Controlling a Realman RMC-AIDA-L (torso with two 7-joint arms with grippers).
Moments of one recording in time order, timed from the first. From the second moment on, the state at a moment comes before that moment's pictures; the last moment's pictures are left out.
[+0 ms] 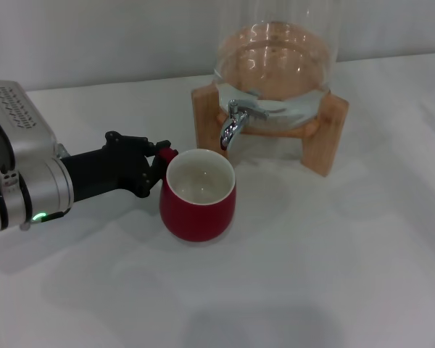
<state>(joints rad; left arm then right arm) -0.73 -2.09 1.01 0.35 -1.47 -1.07 2.15 0.13 2.01 2.37 1.02 -1.28 1.11 -1.83</state>
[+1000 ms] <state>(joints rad) -0.73 -2.09 1.06 0.35 -1.47 -1.01 2.10 0.13 2.01 2.38 1.02 -1.27 1.11 -1.83</state>
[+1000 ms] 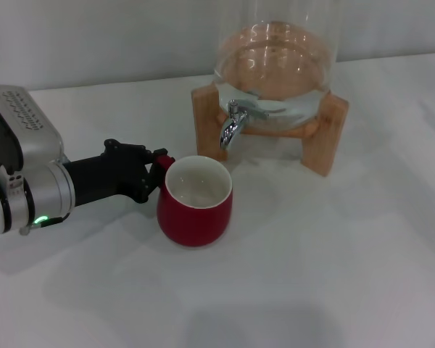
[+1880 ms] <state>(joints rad) -0.77 -2.09 1.07 0.33 -1.47 -0.95 2.07 0.13 2.01 2.37 1.00 -1.26 1.11 -1.84</state>
